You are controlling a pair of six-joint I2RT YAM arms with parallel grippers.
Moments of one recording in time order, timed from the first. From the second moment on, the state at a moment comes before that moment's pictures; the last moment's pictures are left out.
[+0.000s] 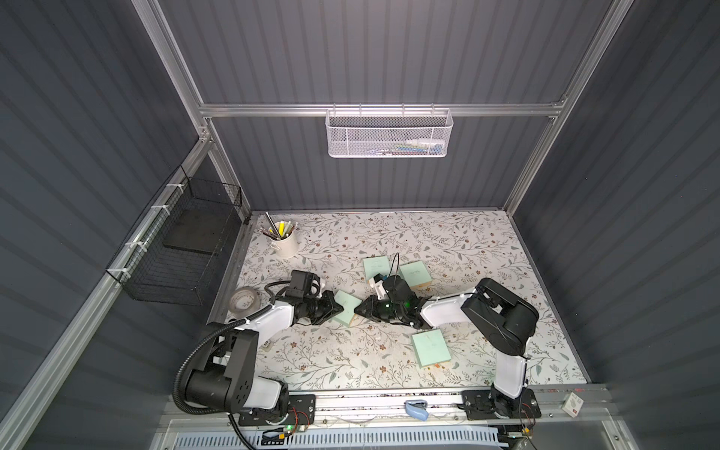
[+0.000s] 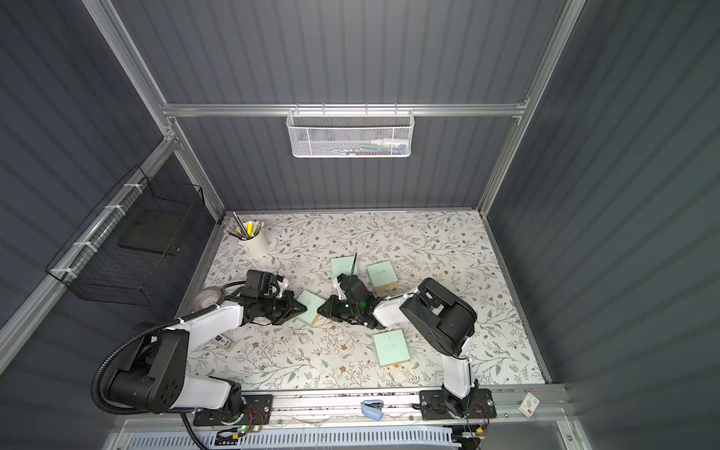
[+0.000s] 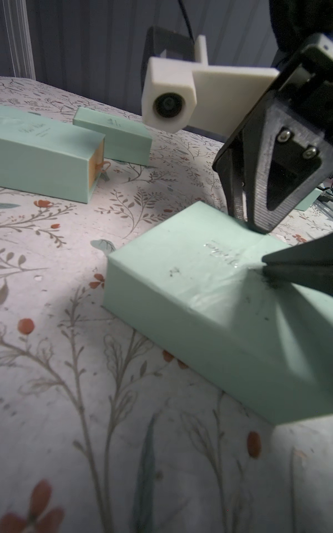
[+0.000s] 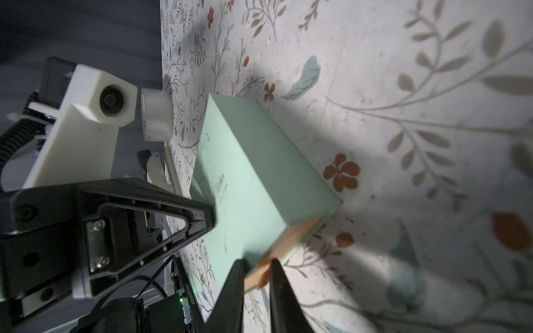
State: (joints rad) left arm -0.28 1.42 0.61 -0.19 0.60 -0.74; right arm 0.84 1.92 0.86 0.45 -0.43 1.03
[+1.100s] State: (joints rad) left arm -0.28 1.42 0.61 -0.19 0.59 -0.74; right arm 0.85 1.93 0.77 0.58 -0.42 1.08
